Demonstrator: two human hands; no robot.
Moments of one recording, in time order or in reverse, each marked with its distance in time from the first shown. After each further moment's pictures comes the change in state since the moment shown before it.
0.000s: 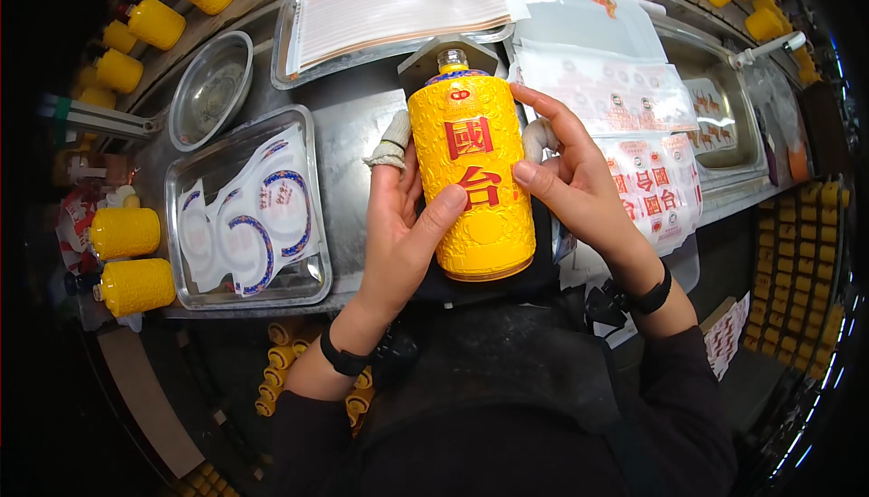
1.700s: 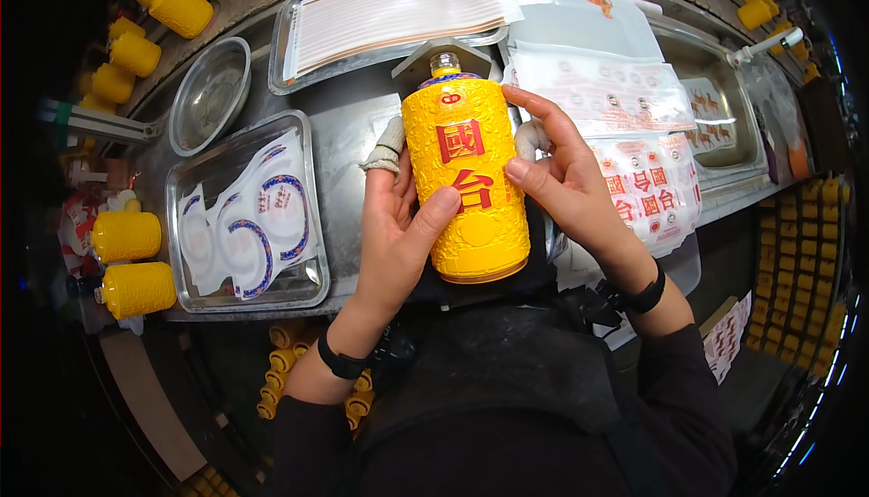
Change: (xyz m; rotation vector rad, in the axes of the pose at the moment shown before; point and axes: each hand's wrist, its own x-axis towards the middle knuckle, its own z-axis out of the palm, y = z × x) left_hand 0.000 0.001 0.001 0.011 0.010 -0.025; right_hand 0.002 0.008 0.001 0.104 0.006 -0.026
